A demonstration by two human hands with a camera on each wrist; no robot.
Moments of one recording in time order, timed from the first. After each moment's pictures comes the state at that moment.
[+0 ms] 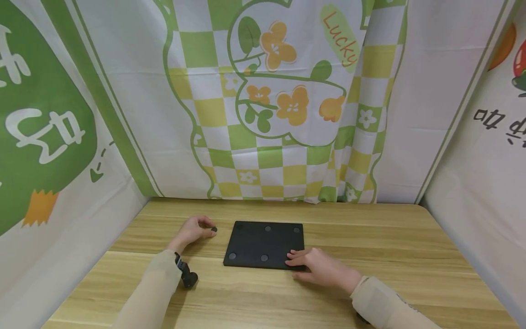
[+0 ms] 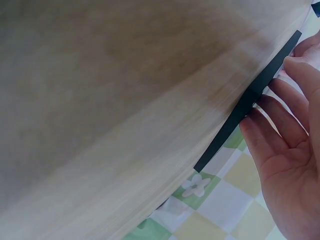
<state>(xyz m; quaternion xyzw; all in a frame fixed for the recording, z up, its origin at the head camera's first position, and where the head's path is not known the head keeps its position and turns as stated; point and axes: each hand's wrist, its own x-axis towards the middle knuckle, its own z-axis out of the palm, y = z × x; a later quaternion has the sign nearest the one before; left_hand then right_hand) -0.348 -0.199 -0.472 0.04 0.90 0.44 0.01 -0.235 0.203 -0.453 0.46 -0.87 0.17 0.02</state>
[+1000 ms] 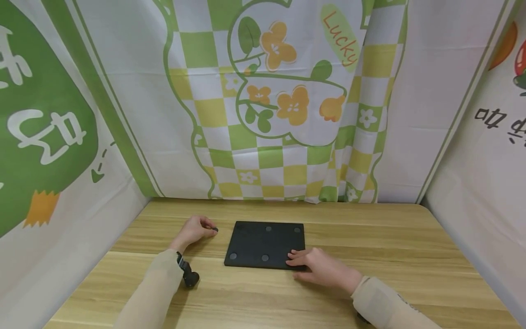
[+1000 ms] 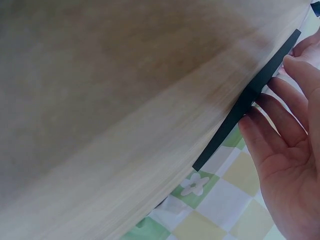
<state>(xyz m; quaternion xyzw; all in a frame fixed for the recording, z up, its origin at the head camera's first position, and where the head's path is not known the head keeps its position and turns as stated) -0.347 -0.196 -0.469 0.04 0.91 0.42 0.00 -0.236 0.203 -0.454 0.46 -0.87 0.17 0.03</state>
